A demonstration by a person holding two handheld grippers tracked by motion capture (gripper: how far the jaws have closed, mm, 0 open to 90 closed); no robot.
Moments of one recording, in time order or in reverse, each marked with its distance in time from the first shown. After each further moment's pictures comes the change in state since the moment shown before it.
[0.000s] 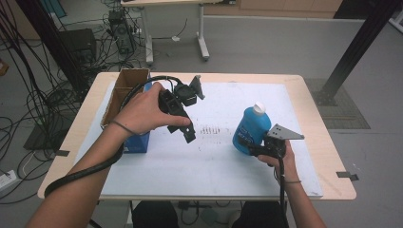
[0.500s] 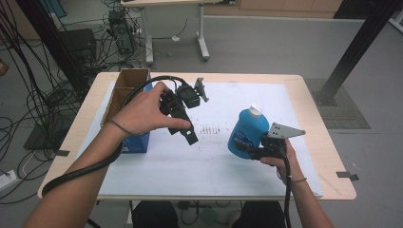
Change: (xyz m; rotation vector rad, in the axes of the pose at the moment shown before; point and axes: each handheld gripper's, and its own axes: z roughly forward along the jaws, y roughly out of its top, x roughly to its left) left arm -0.008 -0.003 -0.004 -0.032 -0.015 0.118; right arm -0.017 0.024 -0.003 0.017 0.200 -0.060
